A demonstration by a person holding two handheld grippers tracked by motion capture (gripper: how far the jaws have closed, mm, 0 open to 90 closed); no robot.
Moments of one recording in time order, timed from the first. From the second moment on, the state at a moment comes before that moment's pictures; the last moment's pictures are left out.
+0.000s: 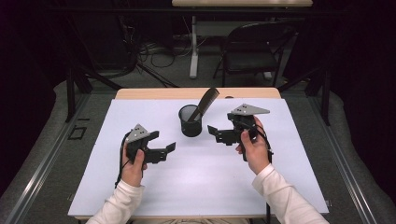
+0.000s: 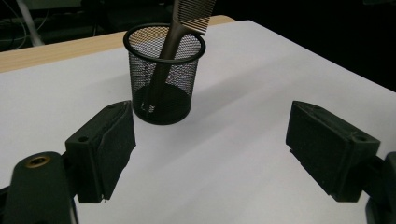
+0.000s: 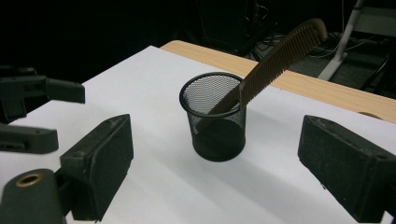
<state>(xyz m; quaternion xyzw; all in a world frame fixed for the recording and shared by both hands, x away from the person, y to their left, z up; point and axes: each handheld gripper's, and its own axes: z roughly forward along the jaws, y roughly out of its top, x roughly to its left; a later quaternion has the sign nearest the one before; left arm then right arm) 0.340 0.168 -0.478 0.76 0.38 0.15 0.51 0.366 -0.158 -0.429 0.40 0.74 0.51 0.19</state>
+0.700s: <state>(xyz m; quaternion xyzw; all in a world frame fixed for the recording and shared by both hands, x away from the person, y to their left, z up) 0.326 0.200 -0.461 0.77 0.36 0.17 0.50 0.341 -0.174 -0.445 0.40 0.74 0.50 0.19</state>
